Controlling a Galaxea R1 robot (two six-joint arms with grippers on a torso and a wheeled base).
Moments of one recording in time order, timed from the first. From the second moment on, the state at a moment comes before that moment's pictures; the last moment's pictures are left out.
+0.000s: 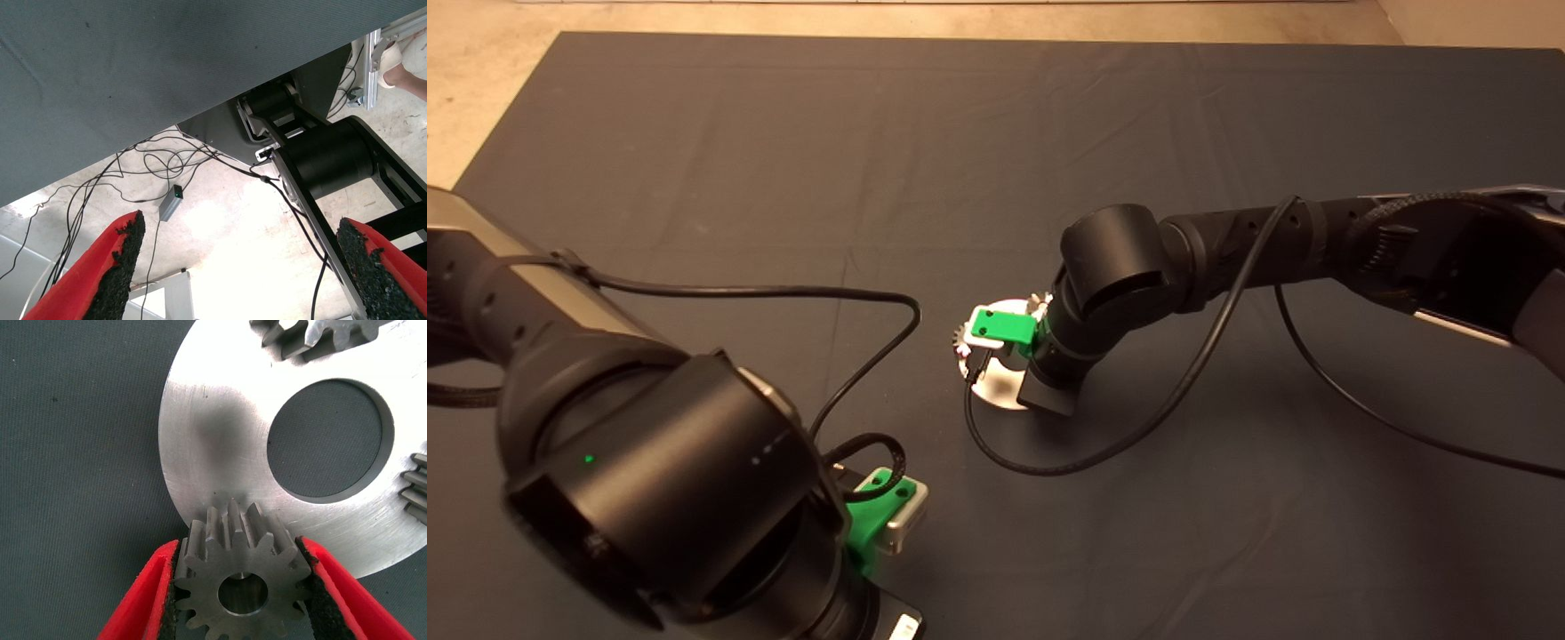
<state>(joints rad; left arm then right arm) -0.37 2.59 -0.39 0.08 1.53 -1.77 0.26 2.87 -1.12 -0.47 -1.54 0.55</state>
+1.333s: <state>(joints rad) -0.37 2.59 -0.39 0.07 1.53 -1.78 0.43 2.36 -0.76 -0.37 -1.53 0.92</state>
